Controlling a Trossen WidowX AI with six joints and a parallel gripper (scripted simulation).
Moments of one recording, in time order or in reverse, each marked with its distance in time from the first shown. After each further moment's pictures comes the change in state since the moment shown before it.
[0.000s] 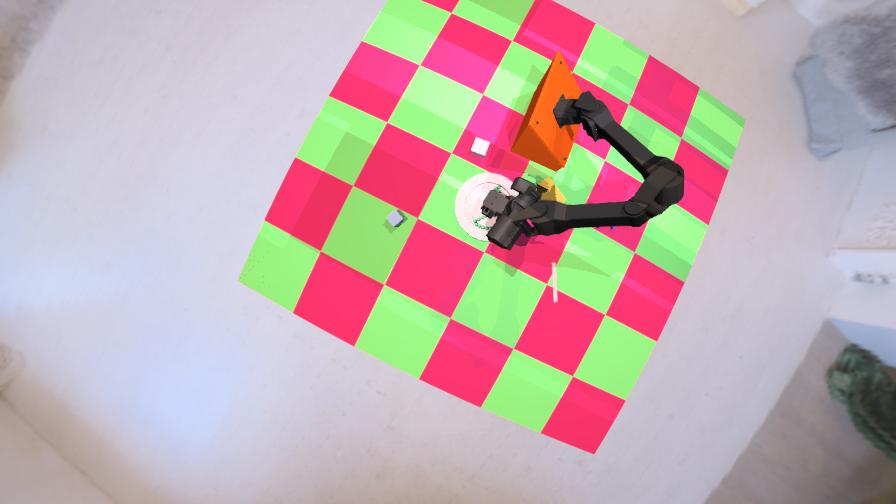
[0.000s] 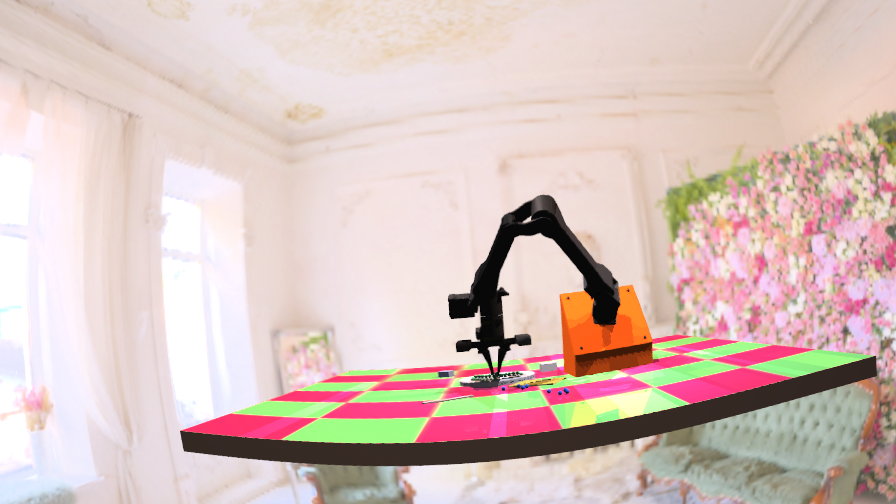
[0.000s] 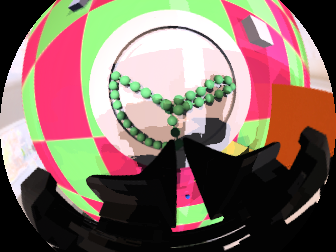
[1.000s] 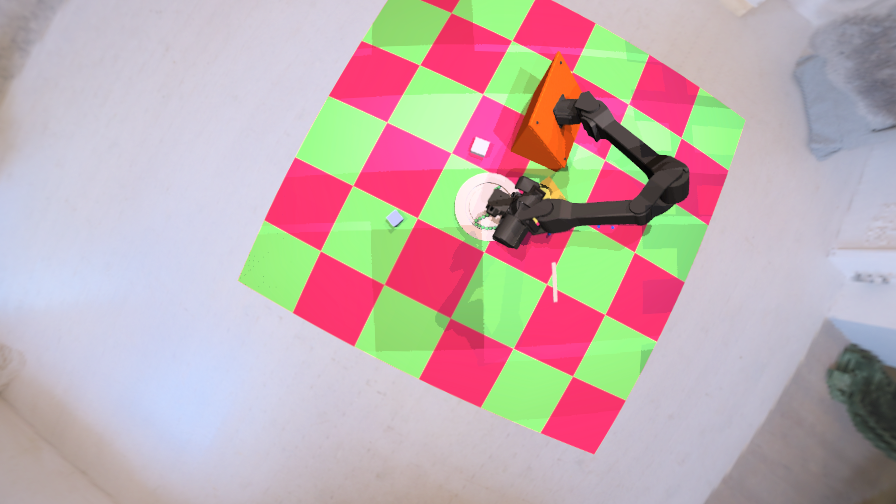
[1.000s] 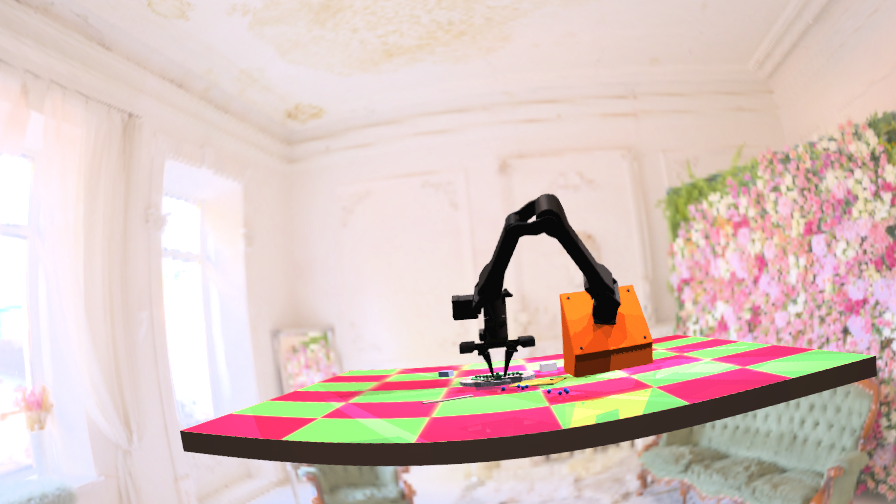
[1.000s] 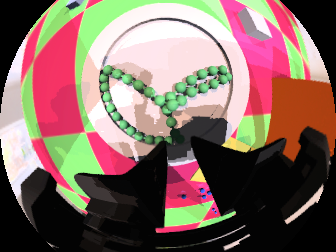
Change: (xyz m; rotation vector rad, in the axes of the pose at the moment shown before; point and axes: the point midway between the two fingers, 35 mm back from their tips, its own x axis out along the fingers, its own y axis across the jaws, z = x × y) arm 0.005 -0.008 -0.010 0.000 0.001 0.001
